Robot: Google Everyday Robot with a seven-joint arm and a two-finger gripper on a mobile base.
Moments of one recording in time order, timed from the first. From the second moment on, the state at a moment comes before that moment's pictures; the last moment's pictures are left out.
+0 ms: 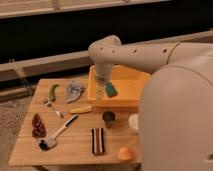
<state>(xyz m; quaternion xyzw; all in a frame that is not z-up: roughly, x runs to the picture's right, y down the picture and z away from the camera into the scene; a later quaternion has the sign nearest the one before) -0.047 -0.001 0.745 -0.29 -0.03 0.06 0.95</state>
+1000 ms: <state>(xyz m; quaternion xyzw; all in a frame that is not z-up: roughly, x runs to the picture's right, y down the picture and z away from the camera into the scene) -0.174 0.095 0.783 -0.33 -0.11 -0.14 0.93</state>
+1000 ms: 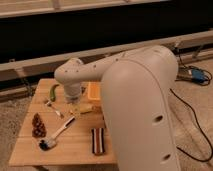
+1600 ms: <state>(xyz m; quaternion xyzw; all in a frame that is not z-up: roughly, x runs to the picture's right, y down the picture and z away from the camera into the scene) -0.197 0.144 0.801 -0.33 -0.11 -0.19 0.92</state>
